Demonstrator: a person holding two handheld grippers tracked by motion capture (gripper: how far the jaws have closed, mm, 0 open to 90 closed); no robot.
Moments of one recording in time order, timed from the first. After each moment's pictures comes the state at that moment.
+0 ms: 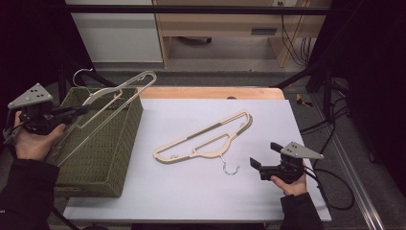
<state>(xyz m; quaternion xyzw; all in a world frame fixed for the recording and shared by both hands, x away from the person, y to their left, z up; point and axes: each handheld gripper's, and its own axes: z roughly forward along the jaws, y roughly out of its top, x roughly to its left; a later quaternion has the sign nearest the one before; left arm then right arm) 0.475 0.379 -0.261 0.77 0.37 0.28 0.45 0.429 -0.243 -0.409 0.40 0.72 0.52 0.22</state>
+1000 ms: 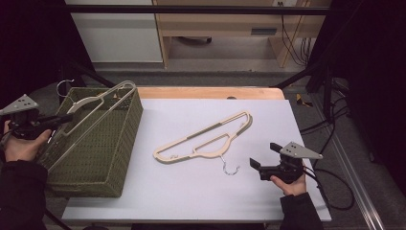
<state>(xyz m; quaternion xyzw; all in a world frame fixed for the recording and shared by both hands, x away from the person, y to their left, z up) 0.491 0.439 -0.307 0.76 0.41 0.26 0.44 0.430 -0.242 -0.411 0.40 0.73 0.52 0.22</state>
